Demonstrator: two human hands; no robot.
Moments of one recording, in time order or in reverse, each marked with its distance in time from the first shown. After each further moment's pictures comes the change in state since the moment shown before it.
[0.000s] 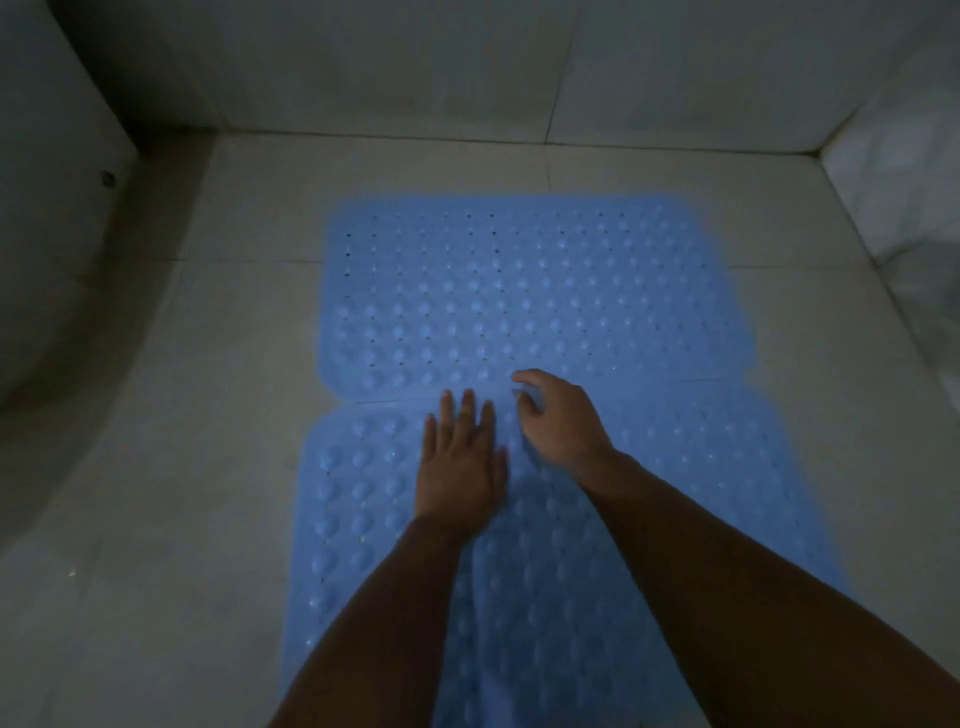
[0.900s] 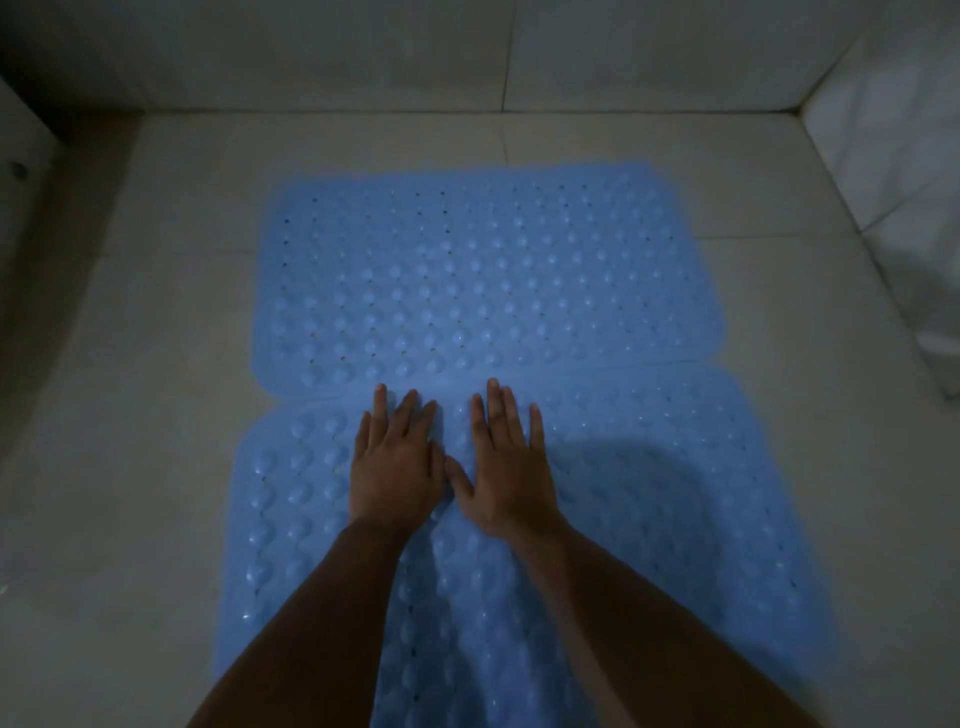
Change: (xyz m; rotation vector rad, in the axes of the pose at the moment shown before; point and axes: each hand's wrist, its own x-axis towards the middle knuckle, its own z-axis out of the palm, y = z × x) left_hand 0.008 0.008 -0.003 0.046 0.094 -0.051; right_hand -0.049 0.059 0.052 -0.513 -0.060 -0.146
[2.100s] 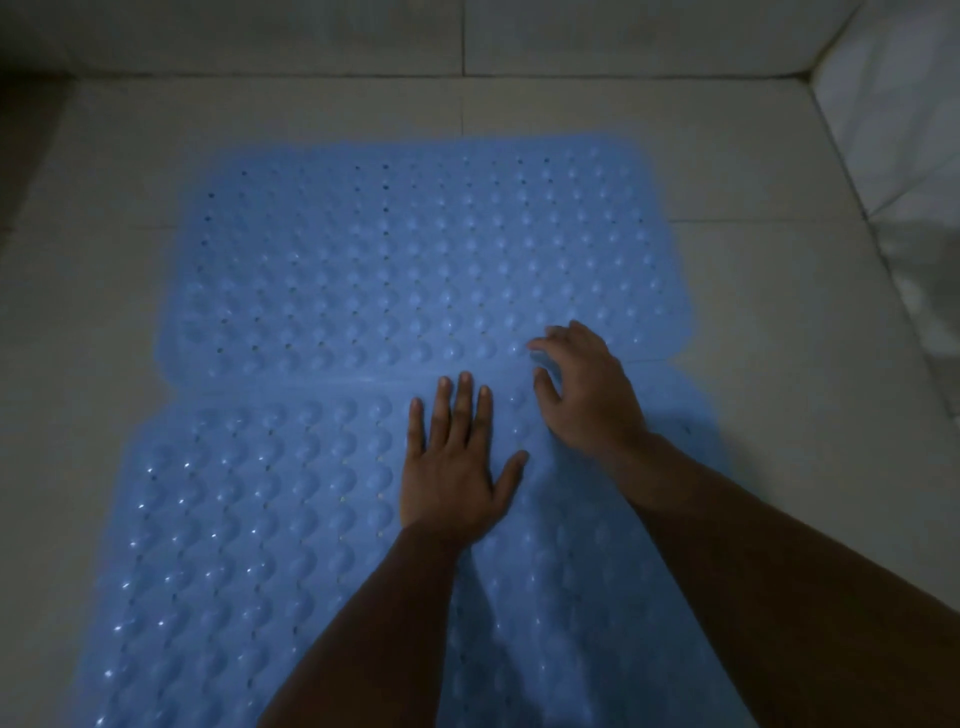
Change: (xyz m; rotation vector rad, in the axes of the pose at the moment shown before) left_hand 0.020 0.143 0.086 0.199 -0.074 0.059; right_hand 0.049 0.183 -0.068 0.385 0.258 -0.034
